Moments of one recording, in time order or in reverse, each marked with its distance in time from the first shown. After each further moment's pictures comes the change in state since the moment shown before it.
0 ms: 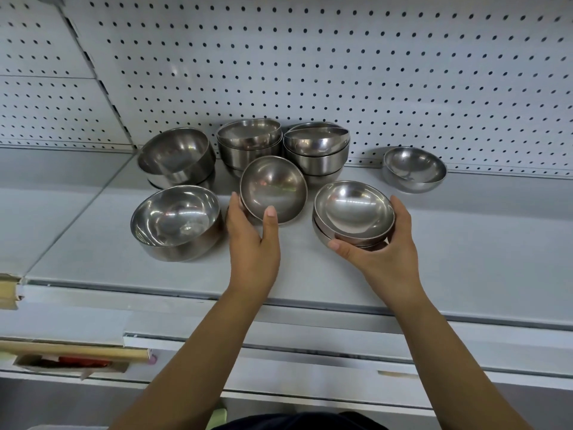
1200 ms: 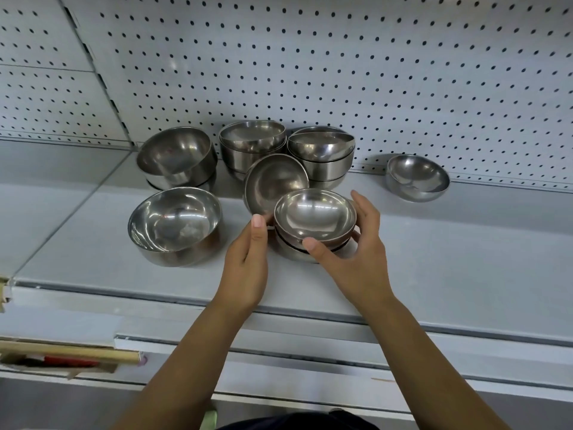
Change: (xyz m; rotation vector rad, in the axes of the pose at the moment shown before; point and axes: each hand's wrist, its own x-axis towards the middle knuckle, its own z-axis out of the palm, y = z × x) left_hand -0.011 0.011 -0.023 -0.226 -0.229 -0.003; right_hand 0.001 -0.013 0.041 0.003 -0.089 -0.187
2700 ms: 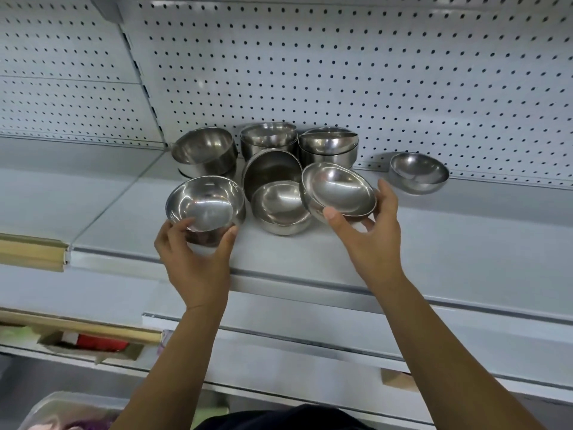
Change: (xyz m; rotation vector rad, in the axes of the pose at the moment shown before) left_hand -0.042 -0.030 -0.062 0.384 0.742 0.153; right_hand -0.017 -0.022 -0.017 0.130 0.066 0.041
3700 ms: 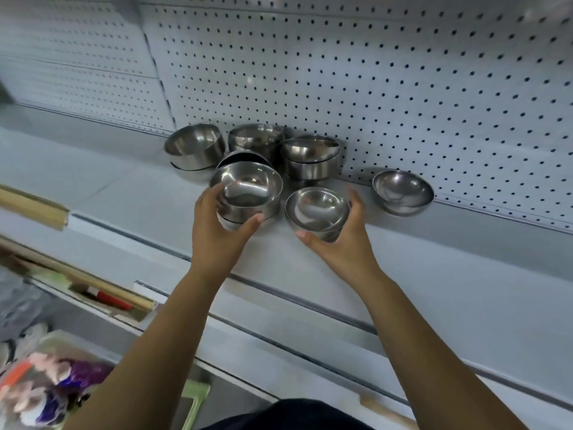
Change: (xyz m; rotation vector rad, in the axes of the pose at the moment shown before) left_hand -0.045 0.083 0.072 0.168 -0.207 0.087; right_hand 0.062 0.038 -0.069 -0.198 -0.423 0.046
